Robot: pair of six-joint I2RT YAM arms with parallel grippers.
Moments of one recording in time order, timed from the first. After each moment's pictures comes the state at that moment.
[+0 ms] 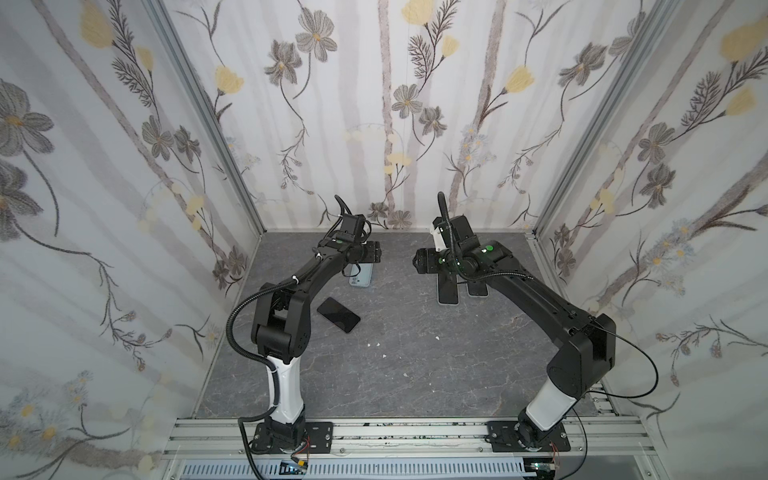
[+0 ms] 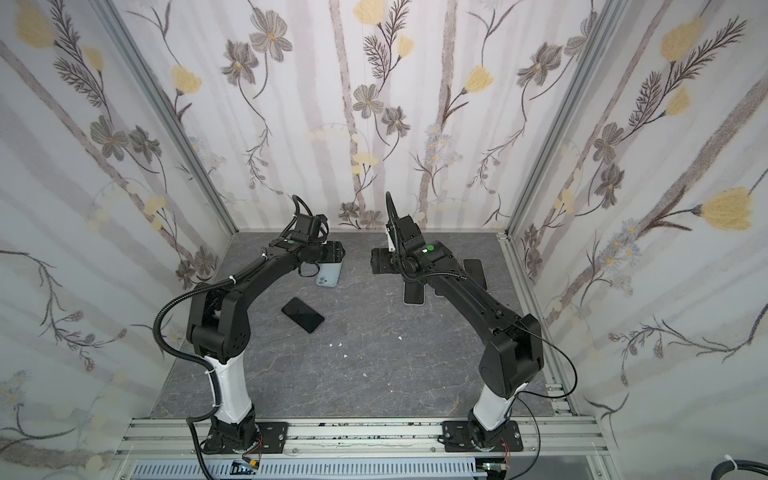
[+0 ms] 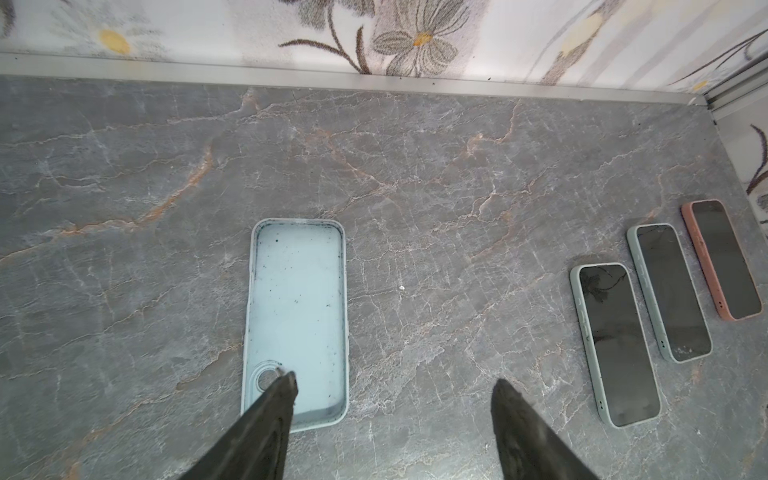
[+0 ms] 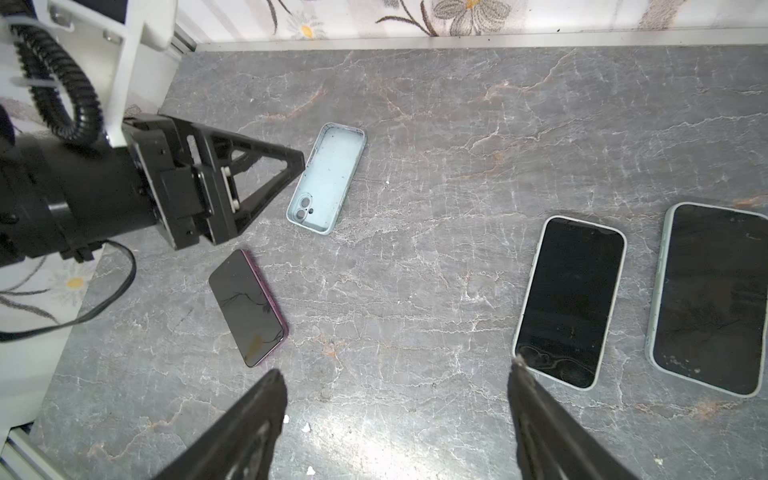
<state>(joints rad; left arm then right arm) -0.34 2.00 1.67 -0.47 0.12 -0.29 0.57 1.71 1.63 -0.72 -0.03 0.40</state>
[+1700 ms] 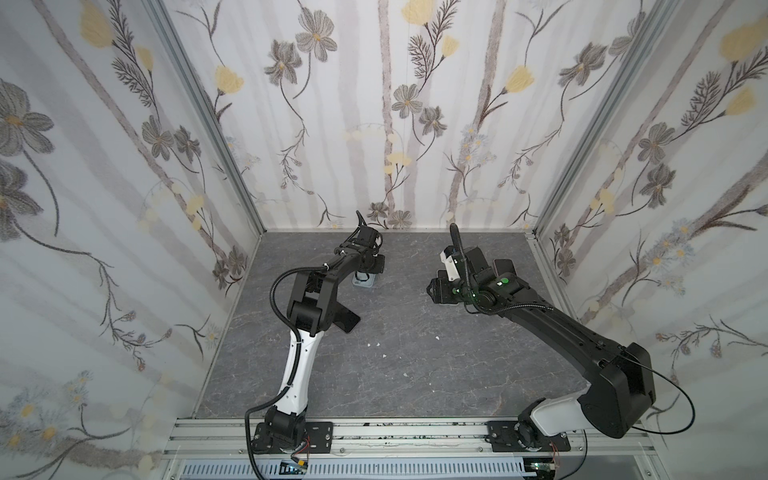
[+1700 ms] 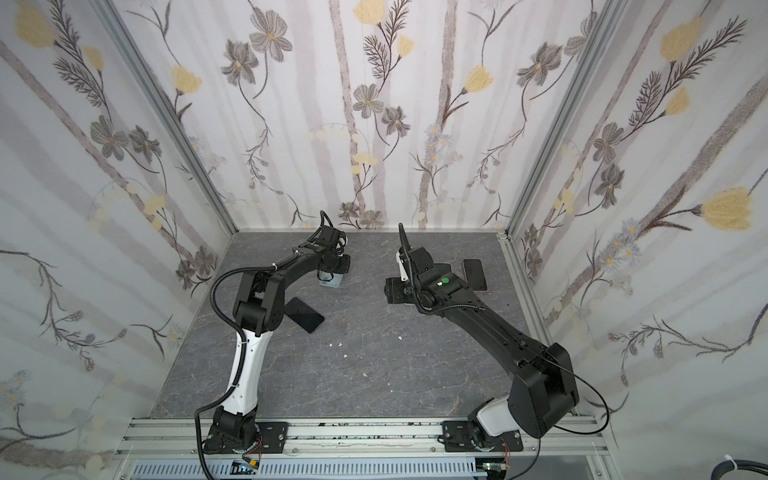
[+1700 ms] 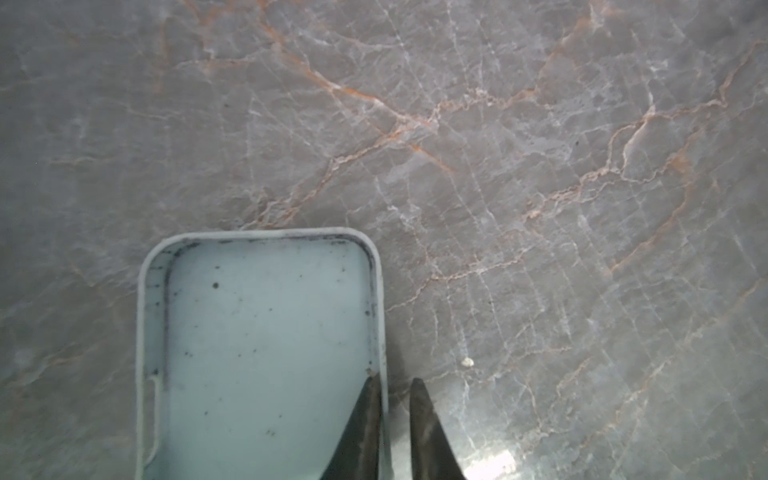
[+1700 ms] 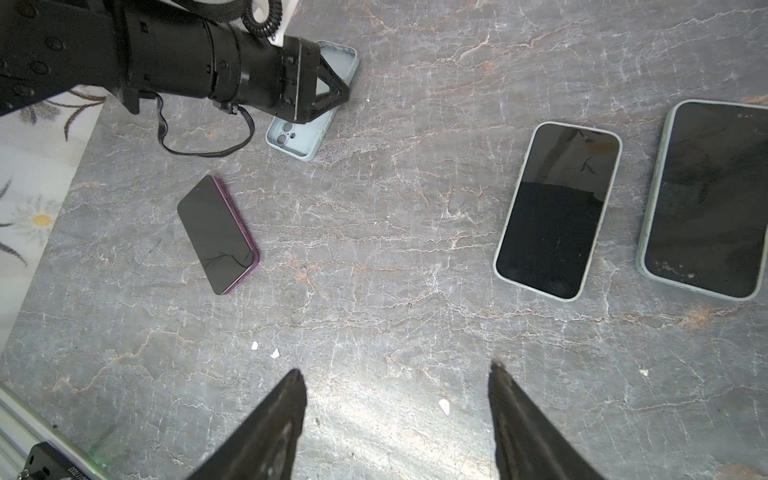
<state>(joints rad) -0.37 2.41 1.93 -0.52 0.12 -0.16 0.58 1.44 1.22 -0.60 -0.04 0.39</state>
